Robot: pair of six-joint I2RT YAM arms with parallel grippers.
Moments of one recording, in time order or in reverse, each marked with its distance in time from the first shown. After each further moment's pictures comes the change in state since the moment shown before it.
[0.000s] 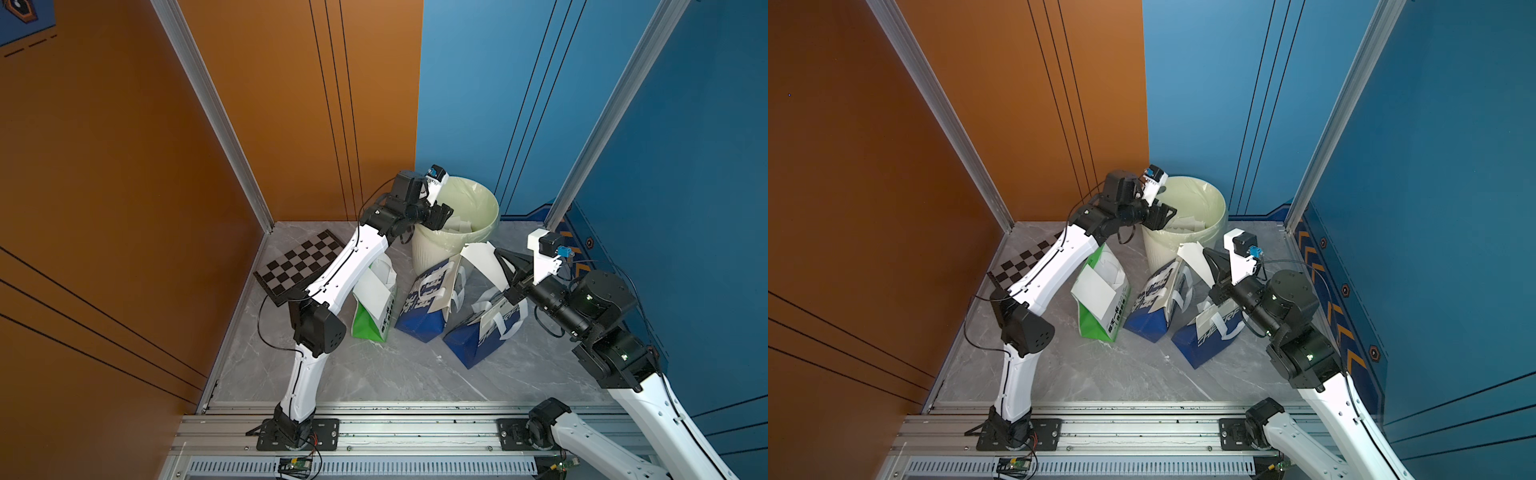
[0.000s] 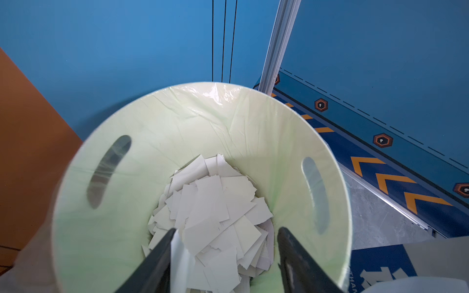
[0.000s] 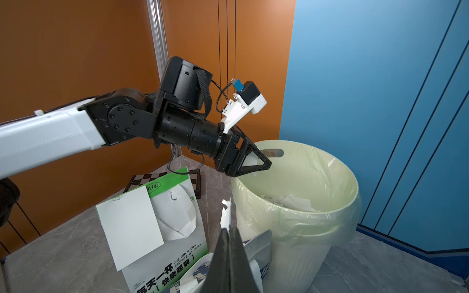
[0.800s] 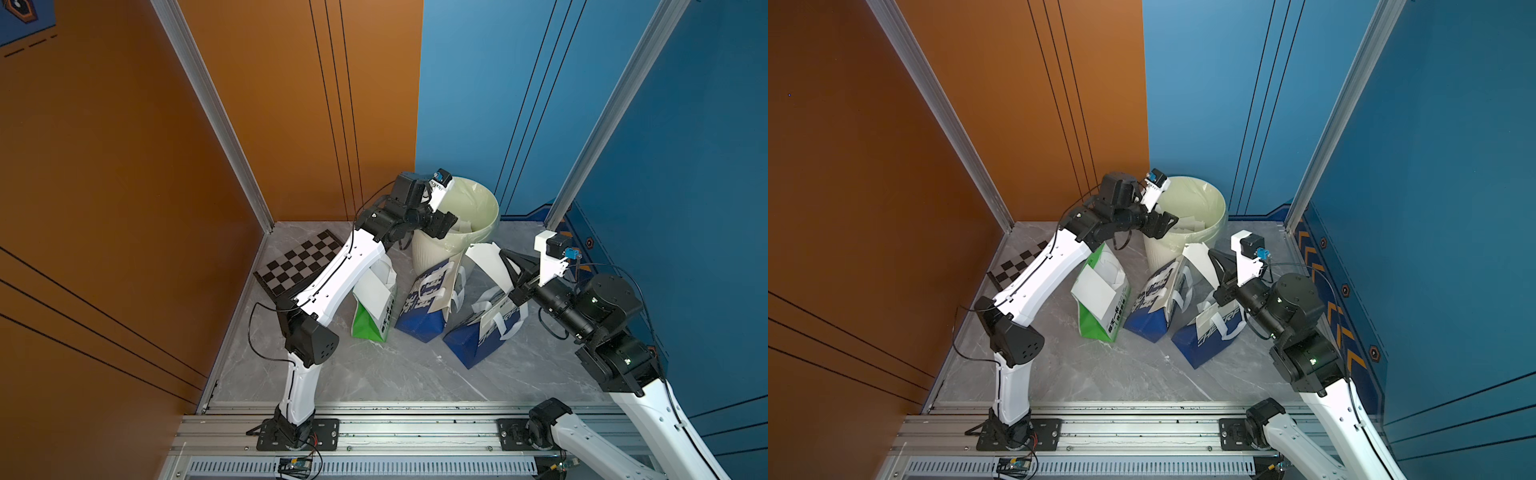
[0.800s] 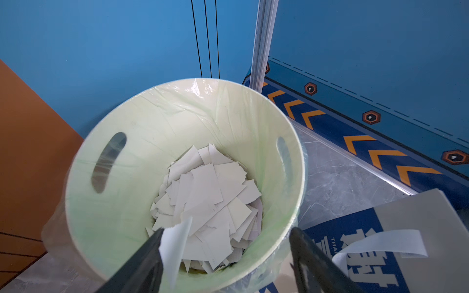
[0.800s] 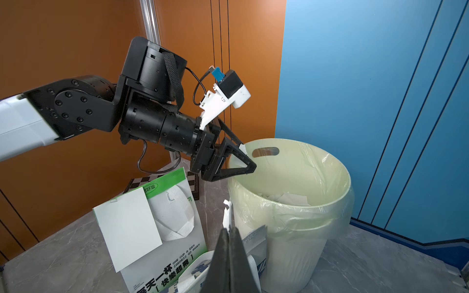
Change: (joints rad) left arm -0.032 -0.143 -0.067 -0.075 -0.027 0.062; right arm -0.048 -0.029 -0.020 0.000 -0.028 0.022
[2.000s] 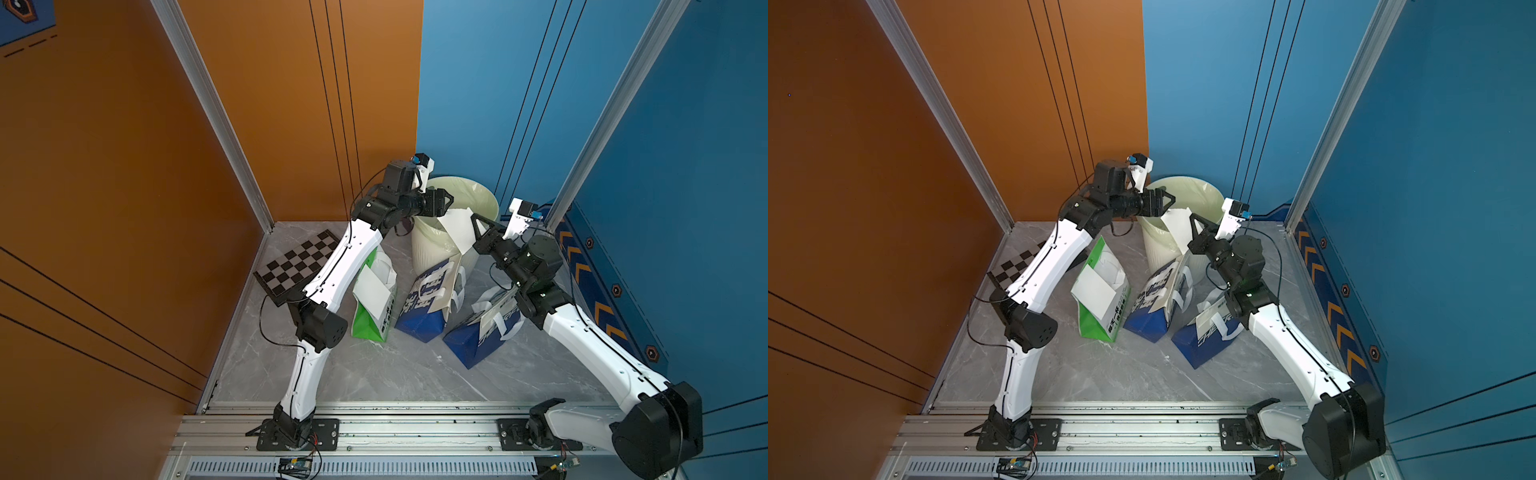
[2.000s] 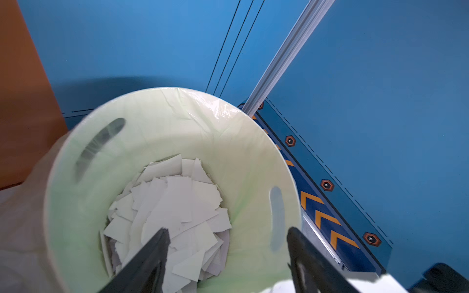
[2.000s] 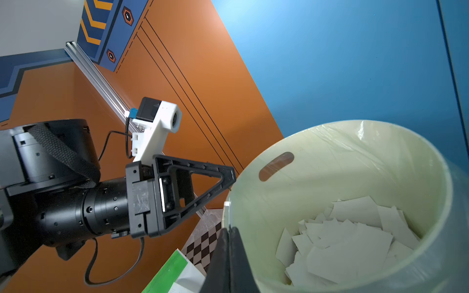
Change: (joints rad) left arm 0.072 0.156 0.211 -0.011 0.077 -0.387; right arm -0.079 0.473 -0.065 0.654 0.034 0.556
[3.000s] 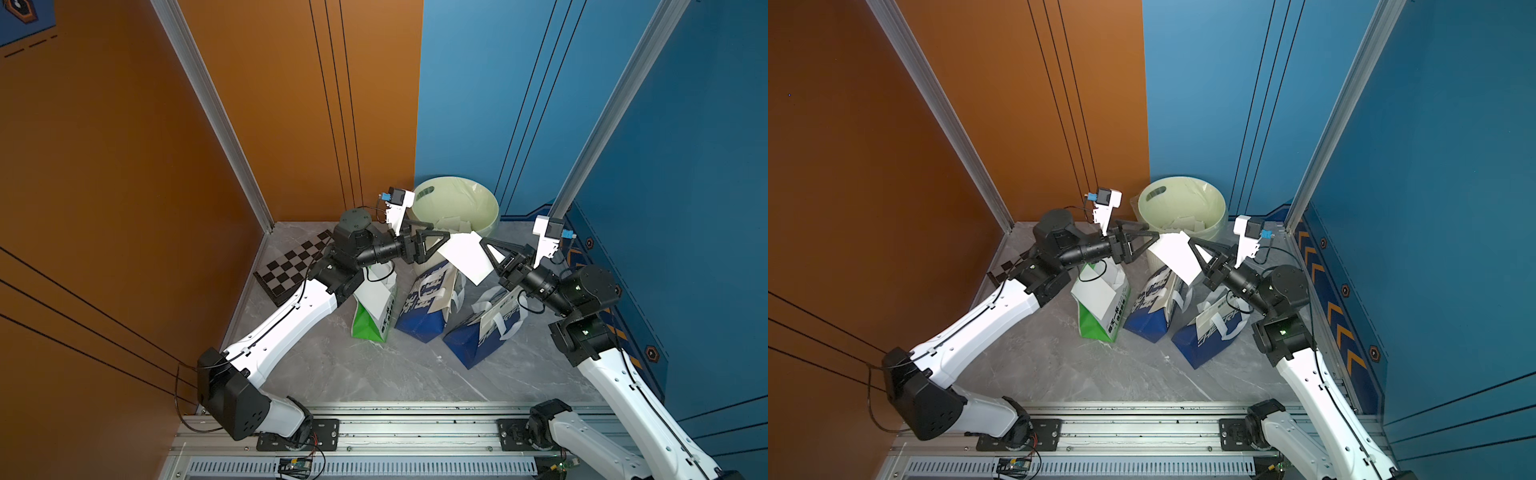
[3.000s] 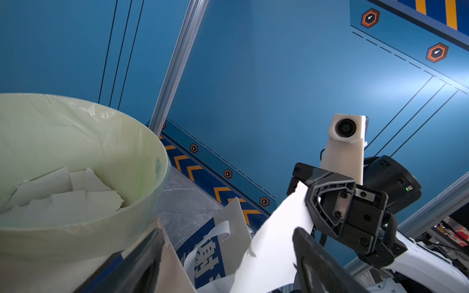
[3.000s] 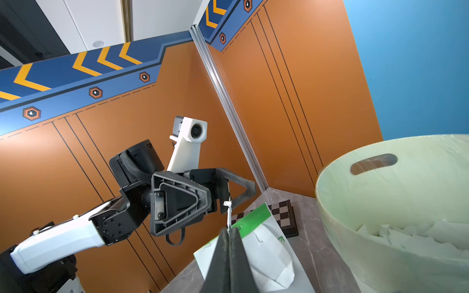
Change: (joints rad) left arm -0.042 -0.748 -1.167 0.841 0.374 -0.197; right arm -0.043 -0.319 -0.089 -0.072 -0.468 0.040
